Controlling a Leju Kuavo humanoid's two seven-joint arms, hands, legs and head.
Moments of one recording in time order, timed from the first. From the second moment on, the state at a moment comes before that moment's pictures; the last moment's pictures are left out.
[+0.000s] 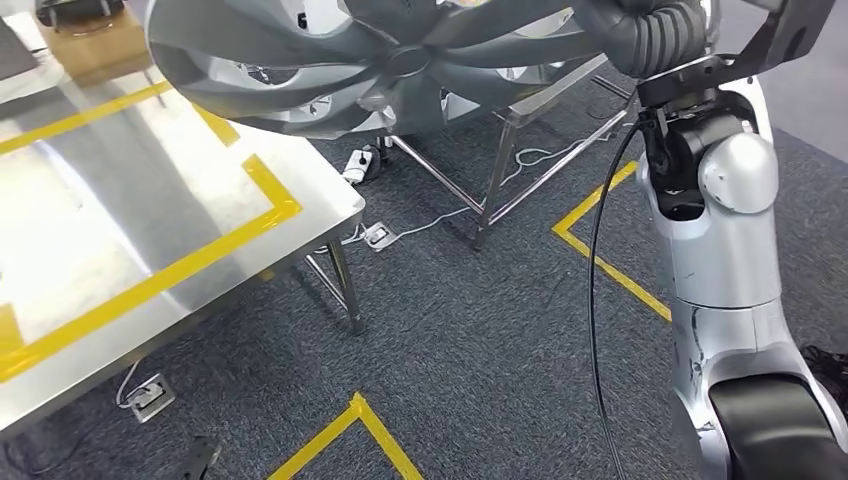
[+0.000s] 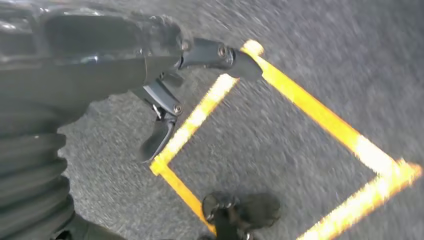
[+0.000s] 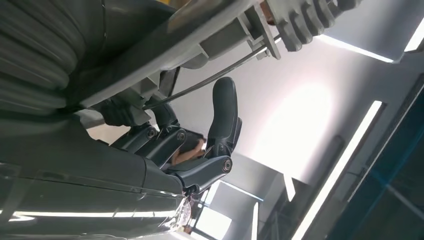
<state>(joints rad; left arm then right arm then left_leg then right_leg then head) -0.16 0.25 -0.63 -0.27 0.45 0.05 -0.08 -0.96 -0.18 0.25 -1.50 -0.16 0.11 0.00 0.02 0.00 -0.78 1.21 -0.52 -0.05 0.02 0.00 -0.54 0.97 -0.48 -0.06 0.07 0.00</state>
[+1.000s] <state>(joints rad) -0.15 0.25 -0.62 -0.29 0.51 0.05 -0.08 -0.96 -0.13 0.30 -1.33 -0.19 0.13 -0.02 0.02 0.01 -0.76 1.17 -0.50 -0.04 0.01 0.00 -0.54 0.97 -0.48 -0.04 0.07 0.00</state>
